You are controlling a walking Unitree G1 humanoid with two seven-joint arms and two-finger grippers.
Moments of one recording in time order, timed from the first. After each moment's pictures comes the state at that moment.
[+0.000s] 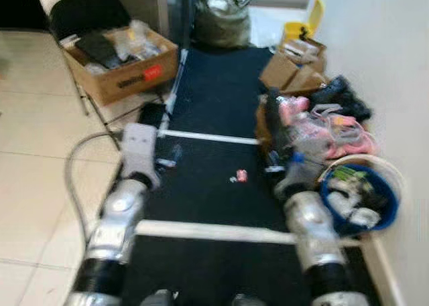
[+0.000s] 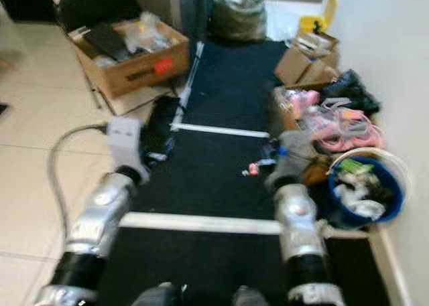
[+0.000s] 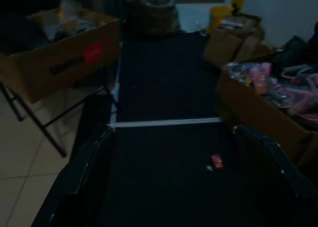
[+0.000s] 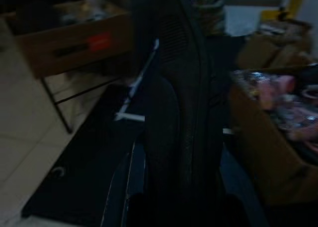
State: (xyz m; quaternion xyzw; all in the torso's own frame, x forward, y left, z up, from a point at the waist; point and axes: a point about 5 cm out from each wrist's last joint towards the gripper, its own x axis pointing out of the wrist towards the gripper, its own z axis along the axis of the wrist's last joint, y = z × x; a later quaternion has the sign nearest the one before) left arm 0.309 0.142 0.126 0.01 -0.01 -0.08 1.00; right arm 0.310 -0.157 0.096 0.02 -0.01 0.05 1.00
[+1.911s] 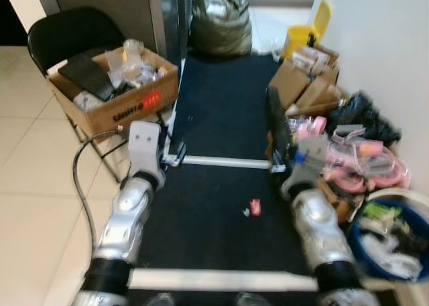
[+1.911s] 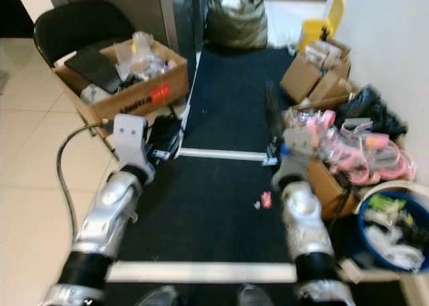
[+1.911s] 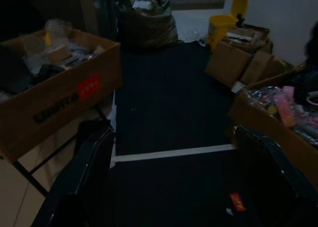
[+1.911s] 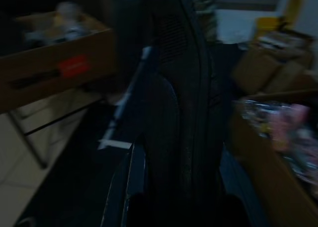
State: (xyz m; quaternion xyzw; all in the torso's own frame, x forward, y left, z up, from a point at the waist) left arm 0.310 0.139 0.127 0.01 -0.01 -0.09 1.00; right arm 0.312 -0.156 0.094 0.01 0.00 0.06 1.00
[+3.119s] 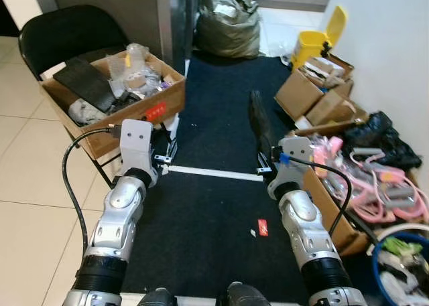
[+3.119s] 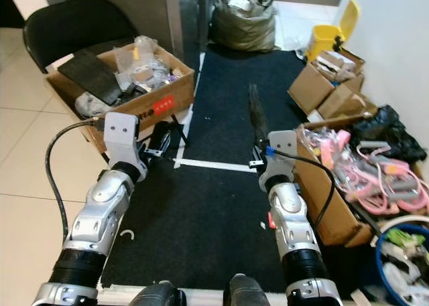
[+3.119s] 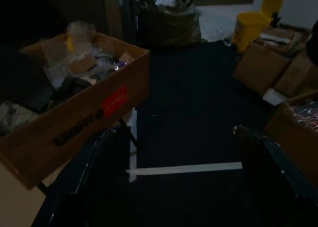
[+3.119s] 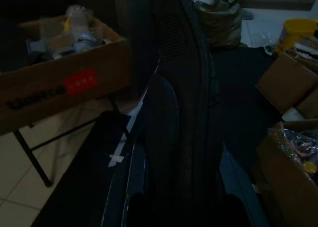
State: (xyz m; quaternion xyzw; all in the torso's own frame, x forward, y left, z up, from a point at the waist) left arm 0.307 0.144 0.123 0.01 0.00 -0.08 1.00; right arm 0.314 -0.154 0.094 0.01 0.00 0.06 1.00
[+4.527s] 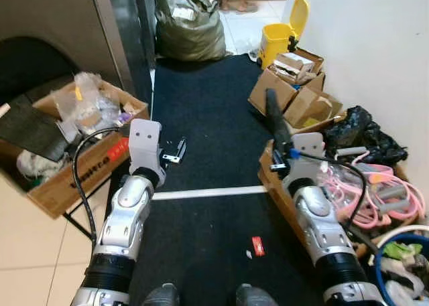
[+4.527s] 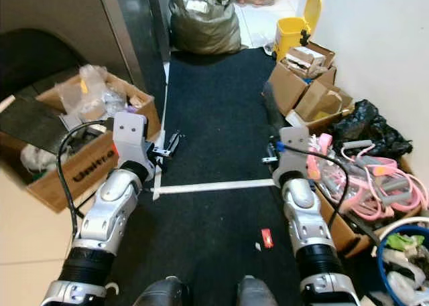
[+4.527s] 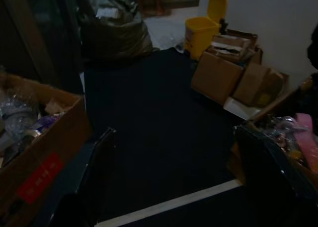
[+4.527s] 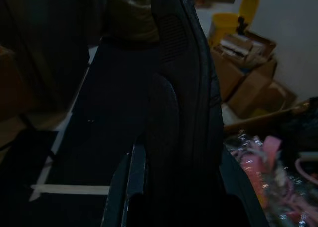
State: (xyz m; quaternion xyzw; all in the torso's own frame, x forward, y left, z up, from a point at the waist) left arm 0.310 0.137 0.127 0.01 -0.01 -0.09 1.00; right arm 0.314 -0.167 0.090 -0.02 0.02 0.03 1.00
